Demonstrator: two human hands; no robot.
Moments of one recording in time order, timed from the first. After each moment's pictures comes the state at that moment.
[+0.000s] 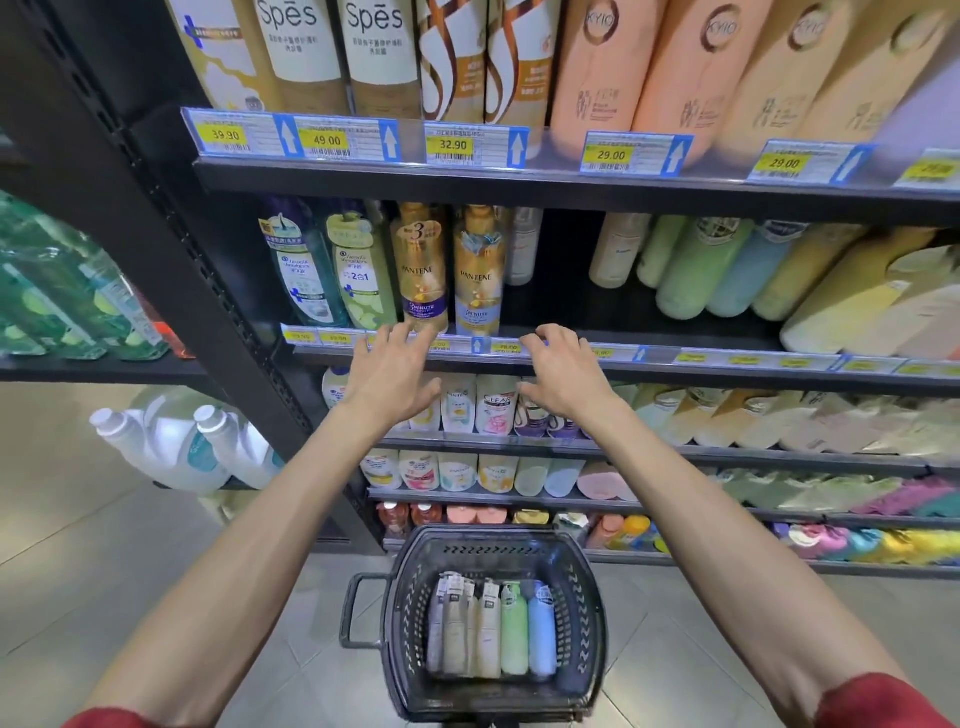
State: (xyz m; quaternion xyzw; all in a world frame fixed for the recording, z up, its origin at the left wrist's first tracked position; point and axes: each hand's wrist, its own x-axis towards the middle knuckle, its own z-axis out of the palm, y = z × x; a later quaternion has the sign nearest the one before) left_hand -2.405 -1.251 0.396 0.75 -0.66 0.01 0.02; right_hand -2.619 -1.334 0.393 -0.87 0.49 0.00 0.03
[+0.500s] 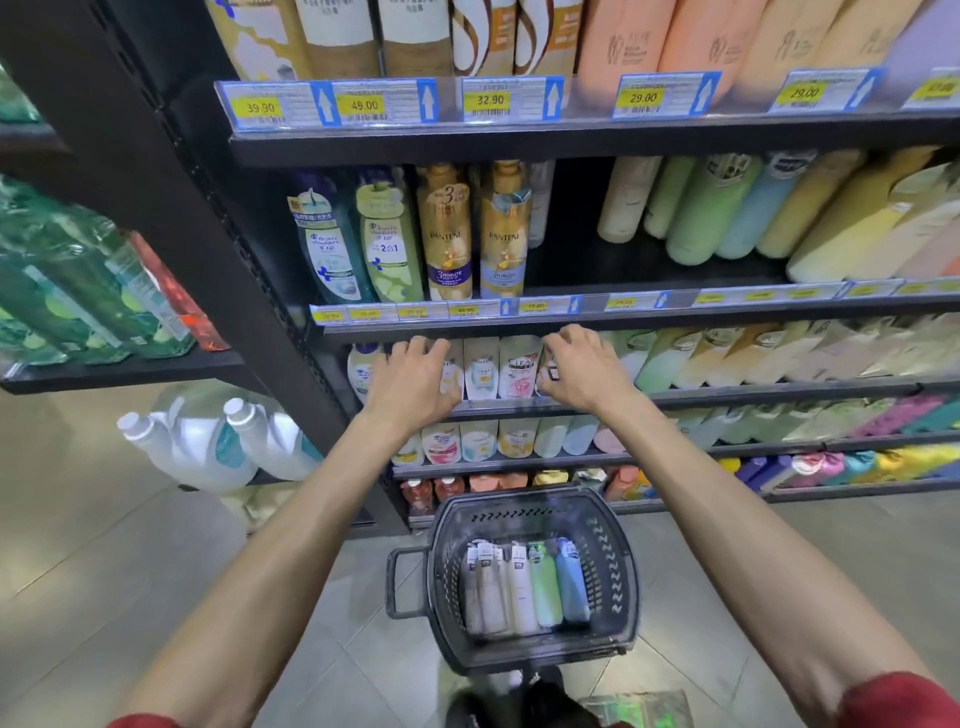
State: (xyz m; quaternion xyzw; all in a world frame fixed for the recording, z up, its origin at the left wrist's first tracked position) left_hand -2.376 -1.200 0.373 0.72 -0.69 -0.05 0.00; right_hand -2.599 -1.271 0.370 -0.82 0.56 0.03 0.08
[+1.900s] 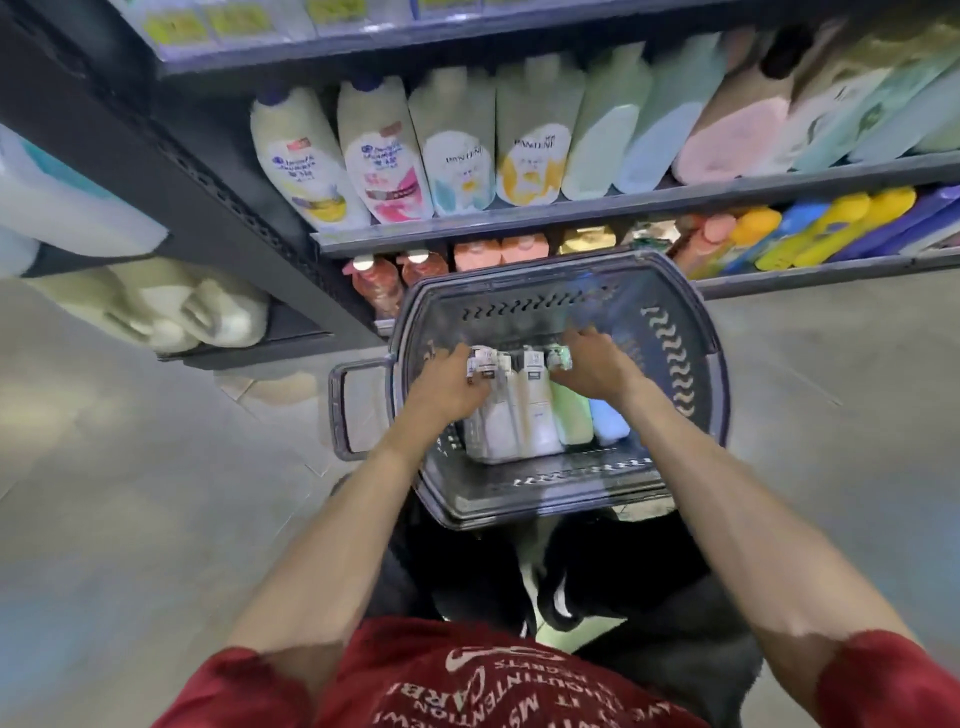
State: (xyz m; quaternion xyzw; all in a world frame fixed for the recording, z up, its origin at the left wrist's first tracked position) left_hand -2.426 -1.141 -0.184 0.72 -0.57 -0.40 -0.03; right_hand -2.638 -1.199 -0.172 -0.73 0.58 0.16 0.32
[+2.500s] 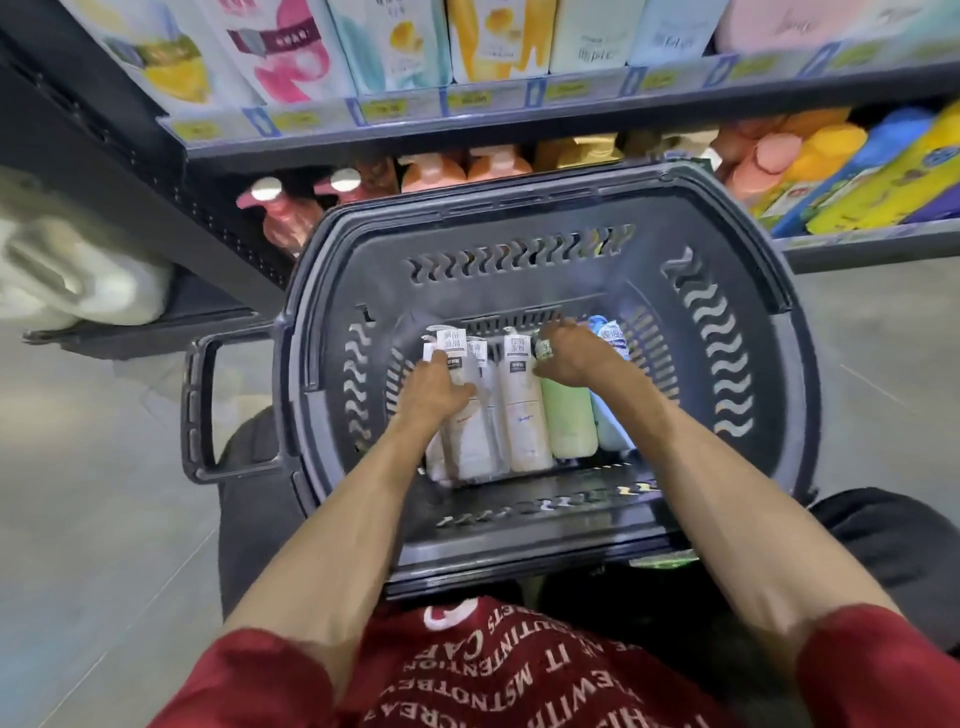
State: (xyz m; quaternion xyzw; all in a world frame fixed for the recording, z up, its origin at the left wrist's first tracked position) left_hand -2.466 -1.153 -0.410 0.78 -0.49 -0.39 -0.01; right_hand -2.660 -1.235 -0.390 -0.76 0.55 0.18 0.30
